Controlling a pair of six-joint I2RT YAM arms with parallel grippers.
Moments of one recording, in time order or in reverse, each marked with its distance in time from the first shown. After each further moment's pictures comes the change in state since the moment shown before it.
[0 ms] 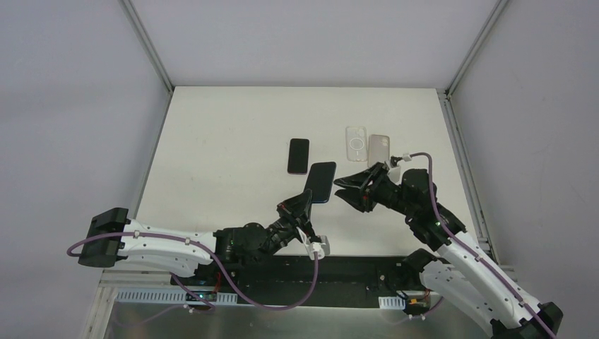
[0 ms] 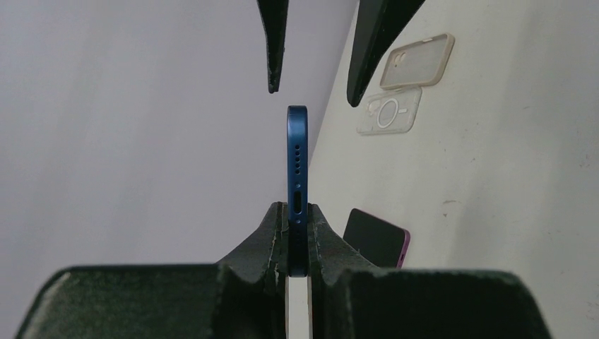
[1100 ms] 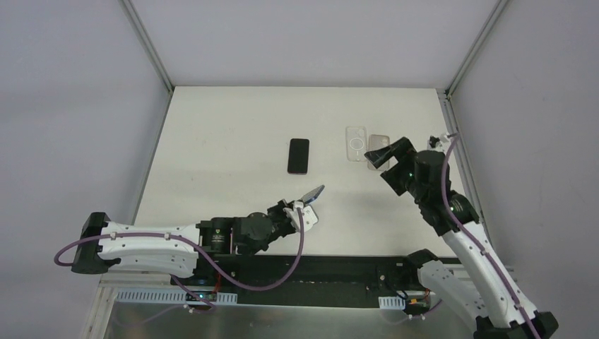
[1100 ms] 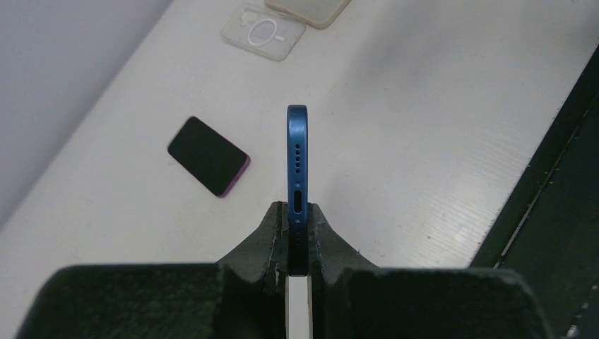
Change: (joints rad) left arm 0.068 -0.113 0.152 -0.611 0.045 -0.902; right arm -0.196 0.177 0.259 -0.311 0.481 -0.571
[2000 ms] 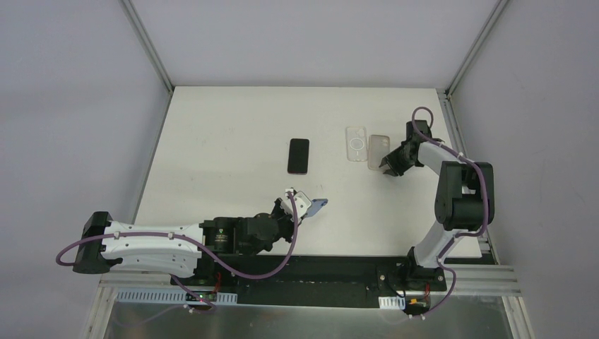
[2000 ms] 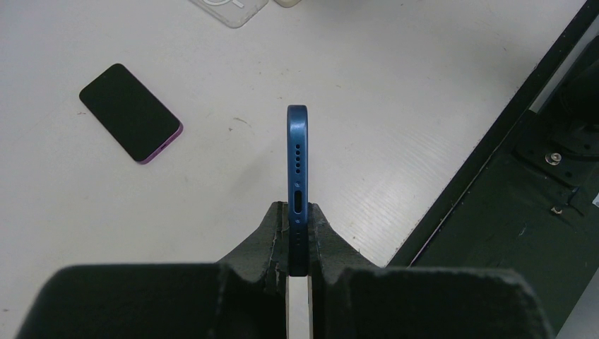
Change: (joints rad) left arm 0.004 0.032 0.003 -0.036 0.026 -0.362; right arm -0.408 0.910 0.203 0.056 -0.222 -0.087
